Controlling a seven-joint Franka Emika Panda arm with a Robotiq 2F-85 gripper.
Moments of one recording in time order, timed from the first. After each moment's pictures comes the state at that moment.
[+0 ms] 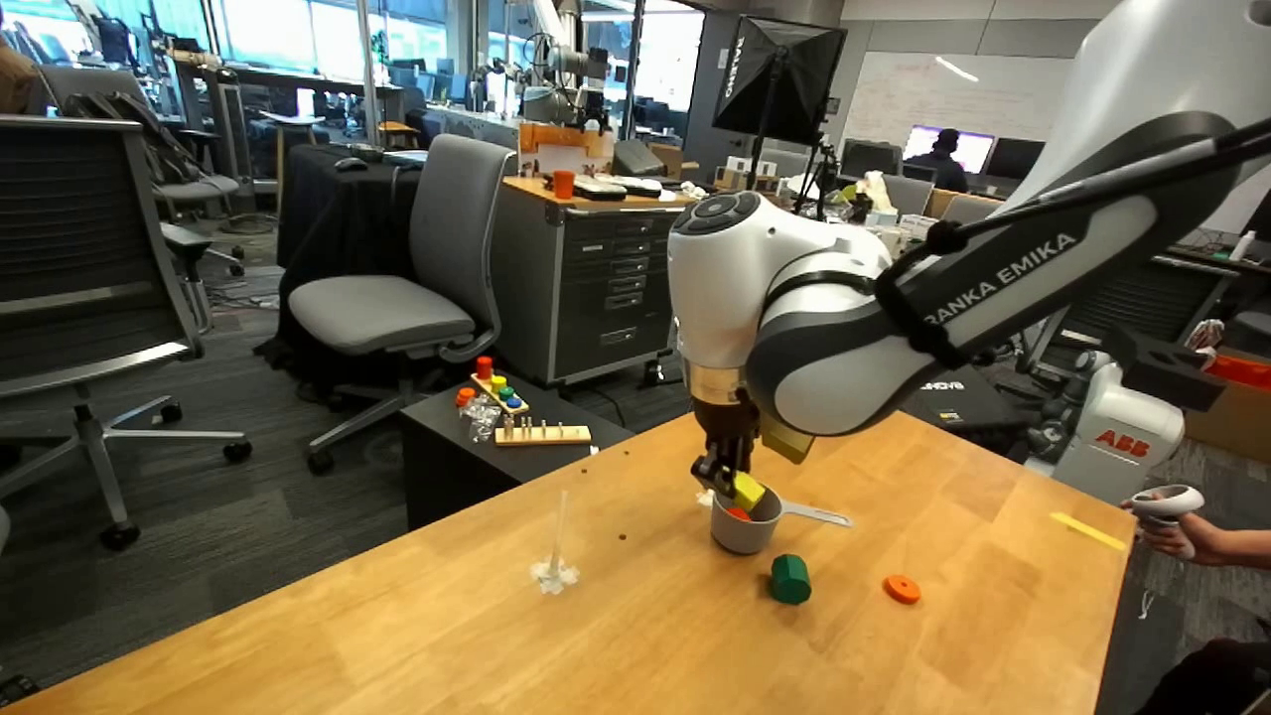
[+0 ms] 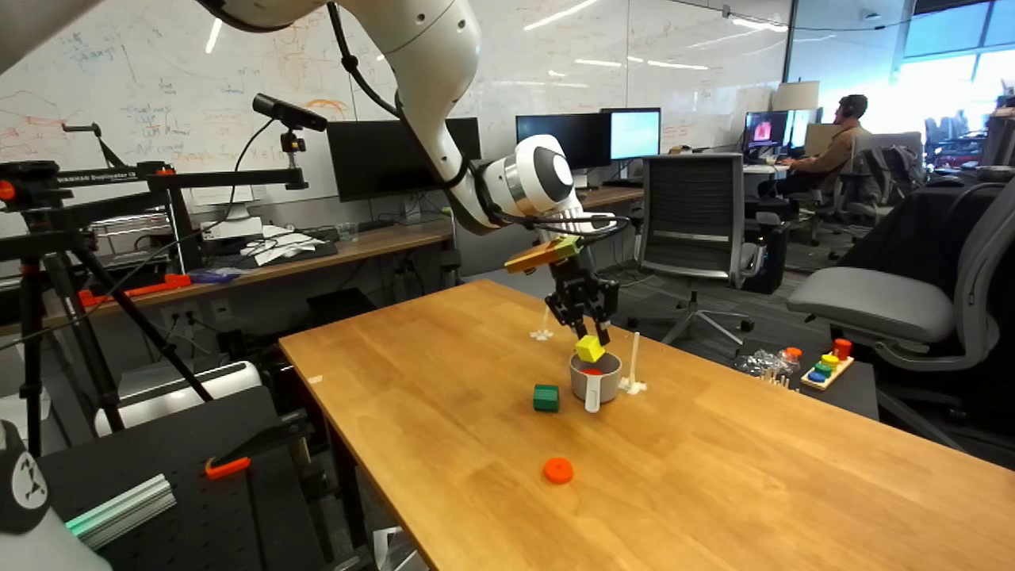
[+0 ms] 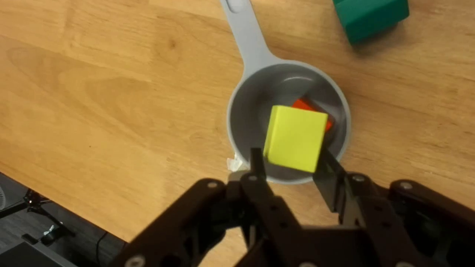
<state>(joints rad) 0.35 0.89 -0.10 -1.53 -0.45 2.29 0.29</state>
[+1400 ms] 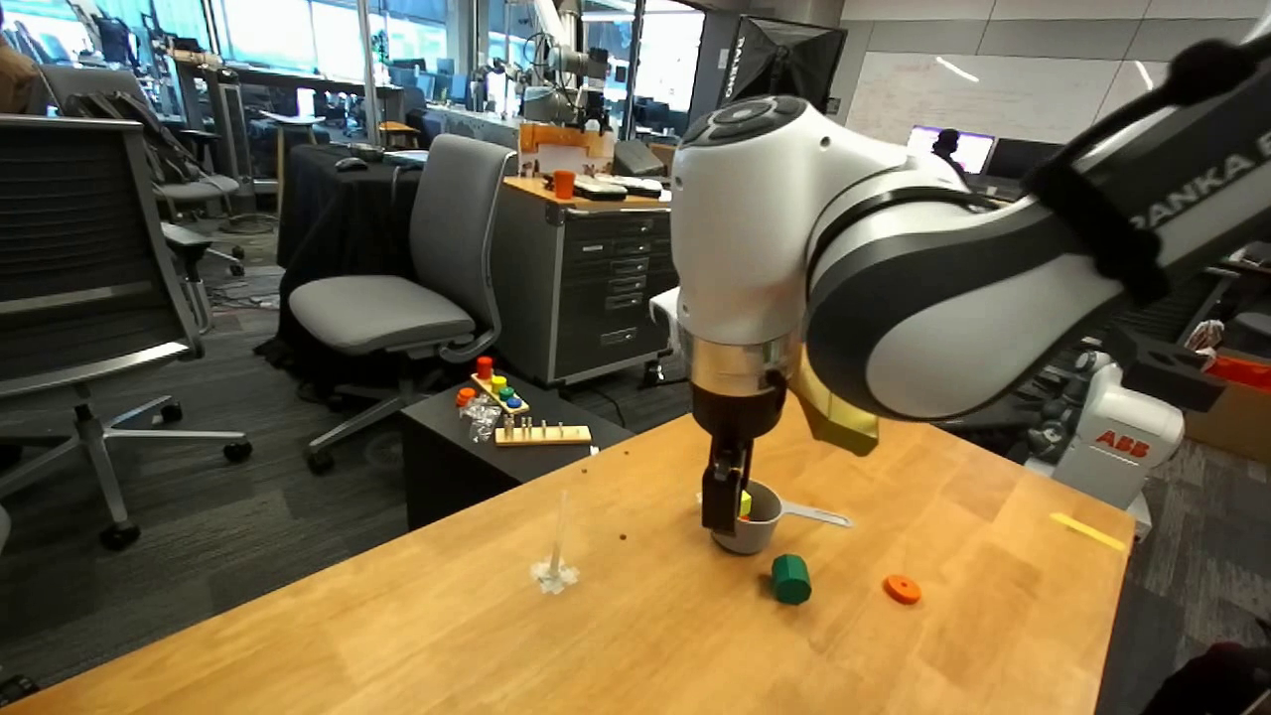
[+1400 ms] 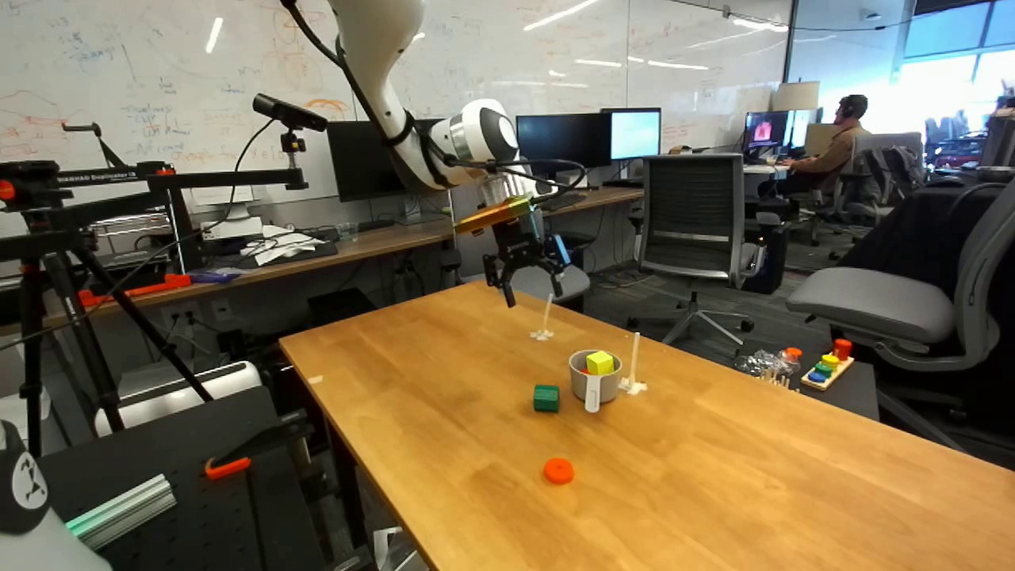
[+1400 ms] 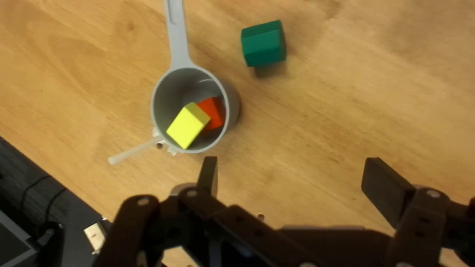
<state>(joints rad) 0.40 0.67 0.01 -1.75 -0.46 2.28 0.14</state>
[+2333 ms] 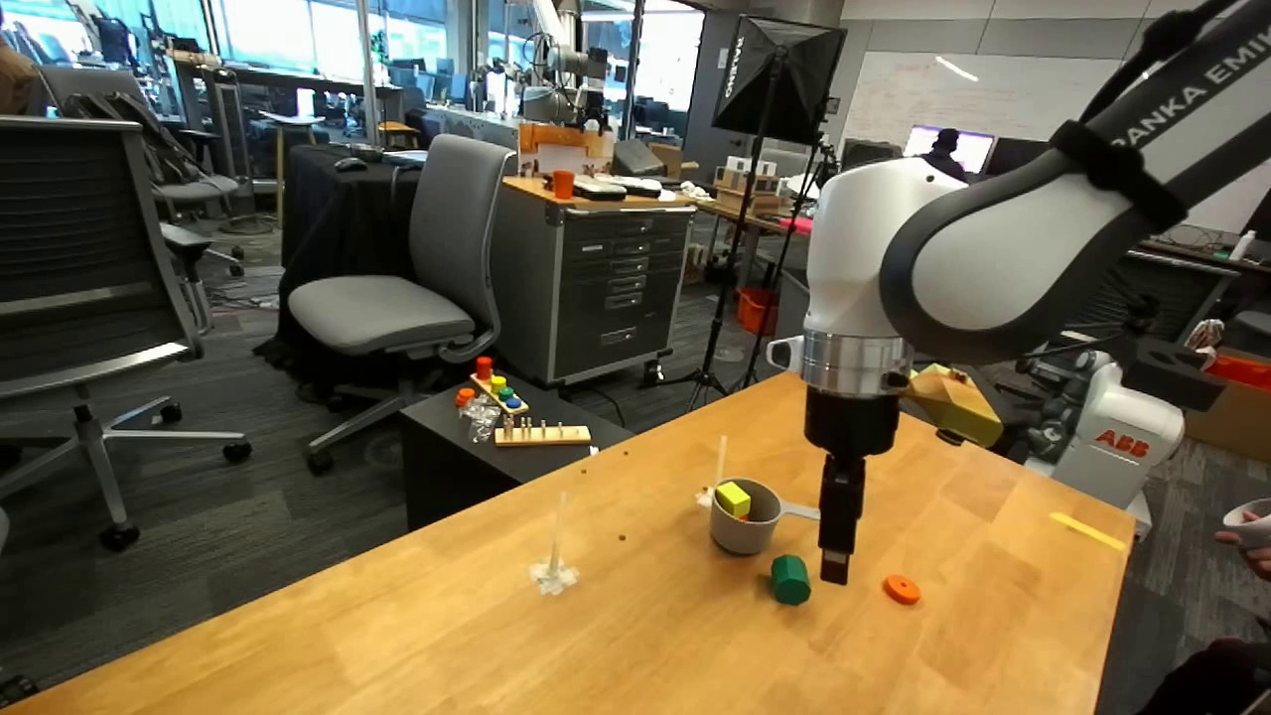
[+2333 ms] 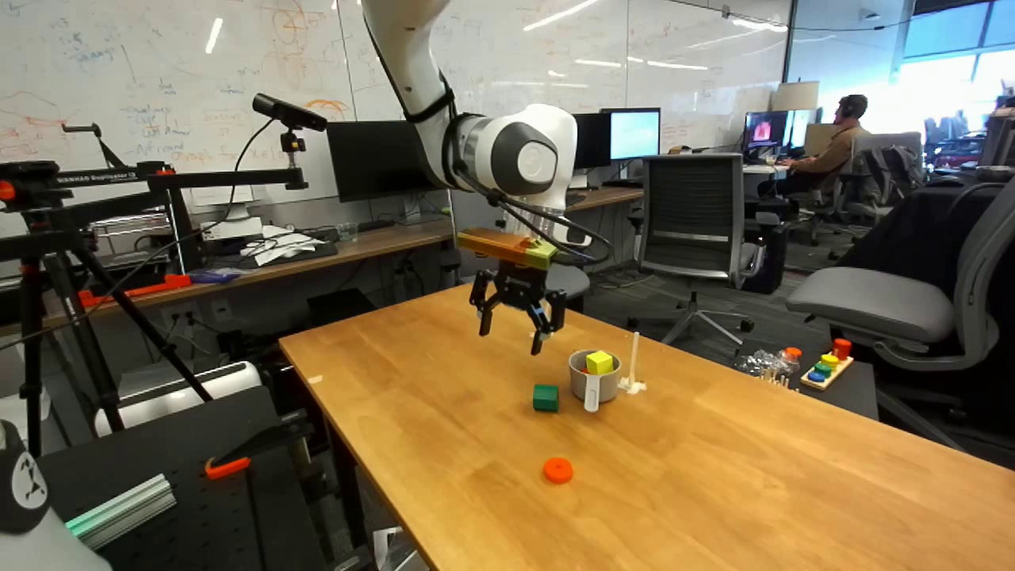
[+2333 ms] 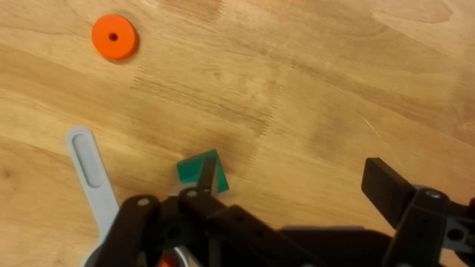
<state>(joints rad) 0.07 0.57 0.16 -2.00 -0.04 2.33 -0.24</state>
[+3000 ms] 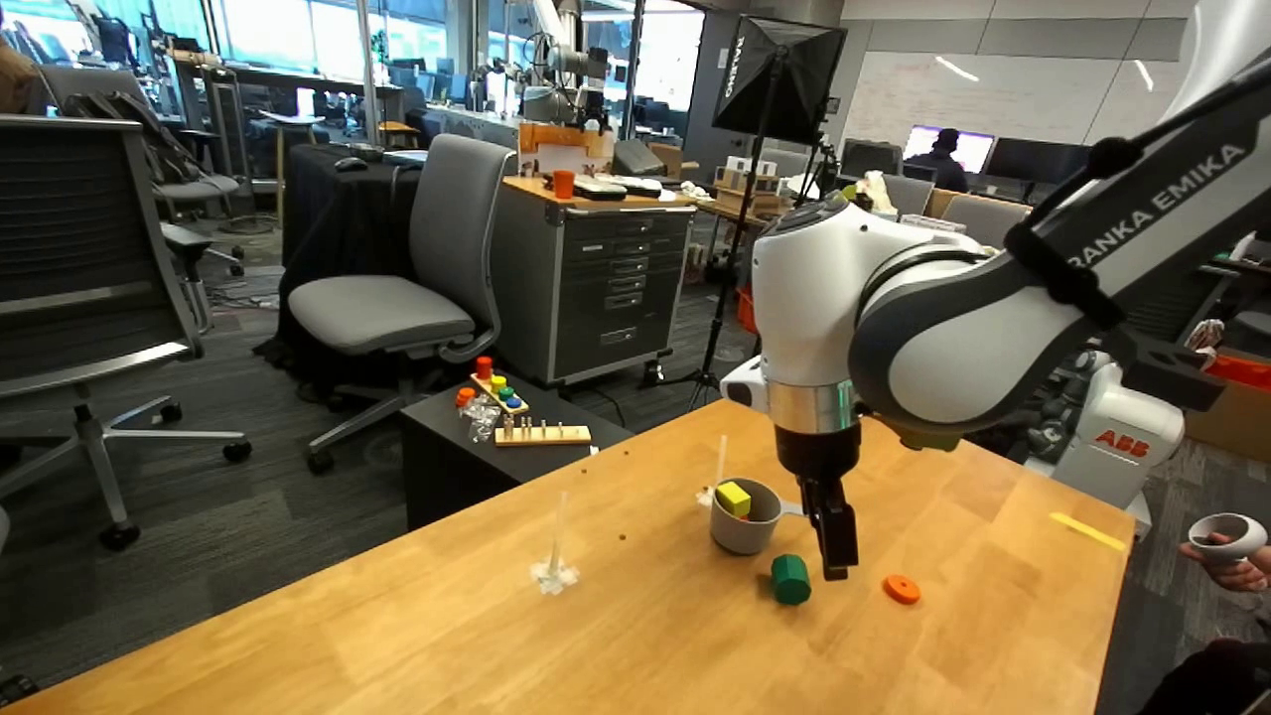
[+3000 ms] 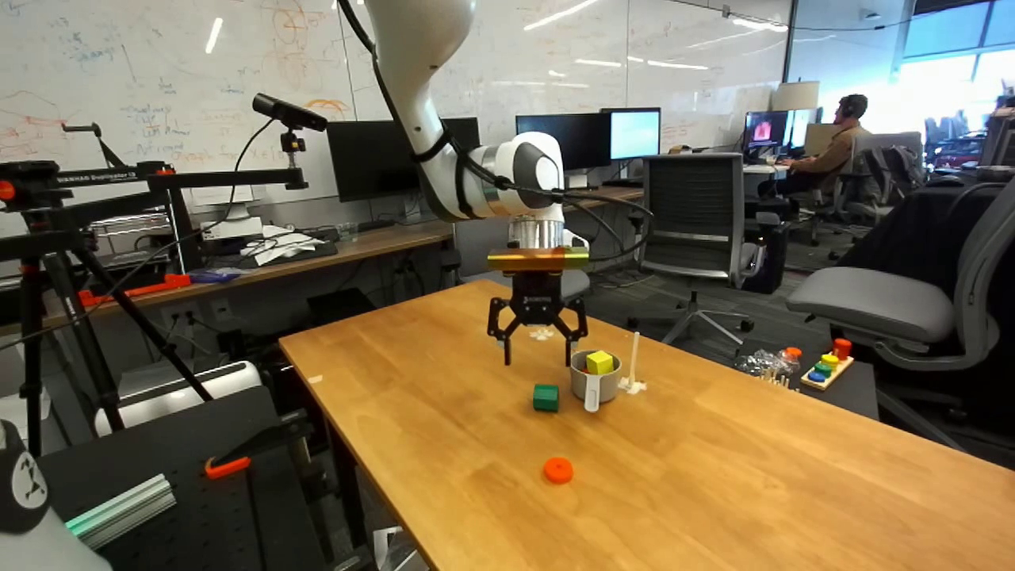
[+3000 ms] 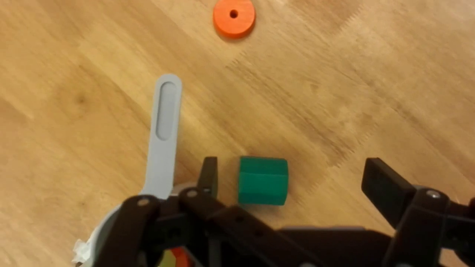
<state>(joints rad) 0.15 0.70 0.11 -1.86 -0.37 2.26 -0.33</state>
